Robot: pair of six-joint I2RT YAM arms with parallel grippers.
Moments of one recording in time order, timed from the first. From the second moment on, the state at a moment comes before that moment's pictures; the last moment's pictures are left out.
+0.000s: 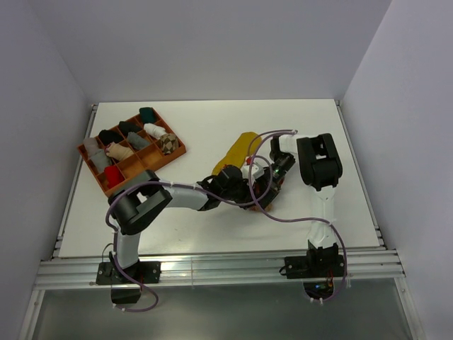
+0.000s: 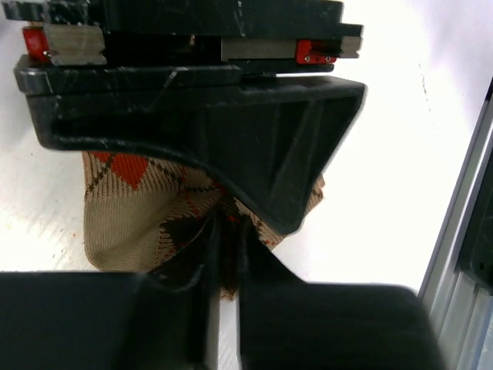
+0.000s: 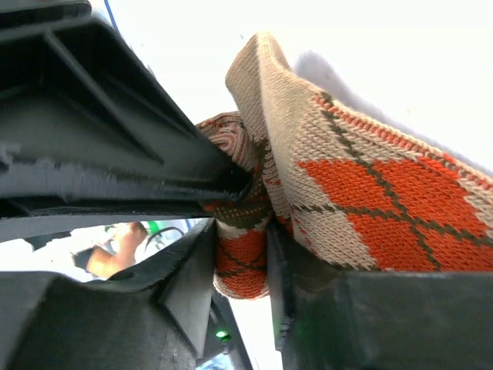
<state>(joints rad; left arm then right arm) -0.96 1.93 1.00 0.39 0.28 -0.30 0.21 2.25 1.42 -1.40 -0.83 -0.94</state>
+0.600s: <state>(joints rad) -0.95 1.99 1.10 0.30 0.31 -0.50 0.10 1.92 1.24 -1.06 -0.78 -0.73</state>
